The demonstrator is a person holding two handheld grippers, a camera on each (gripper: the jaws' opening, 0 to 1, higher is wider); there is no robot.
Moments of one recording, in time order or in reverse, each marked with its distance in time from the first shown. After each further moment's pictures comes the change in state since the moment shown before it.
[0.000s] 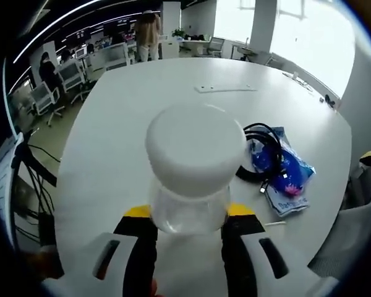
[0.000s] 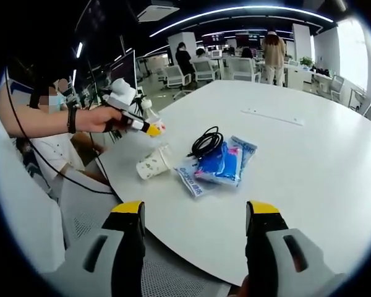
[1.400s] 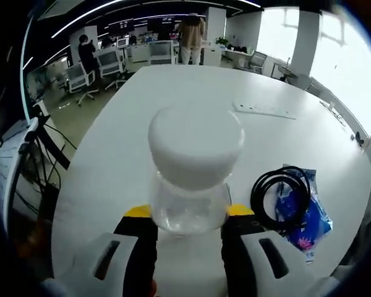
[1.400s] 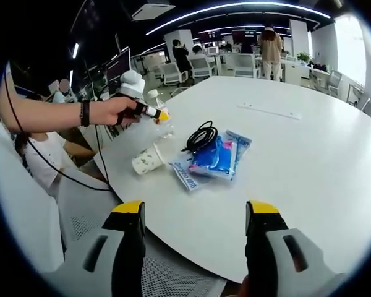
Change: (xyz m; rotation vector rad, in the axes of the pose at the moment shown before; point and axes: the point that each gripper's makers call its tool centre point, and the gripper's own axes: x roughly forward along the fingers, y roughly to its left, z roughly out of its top) left arm 0.030 0.021 0.034 -0.212 -0.047 0.192; right arm -0.002 -0.011 -0.010 0.014 0.025 -0.011
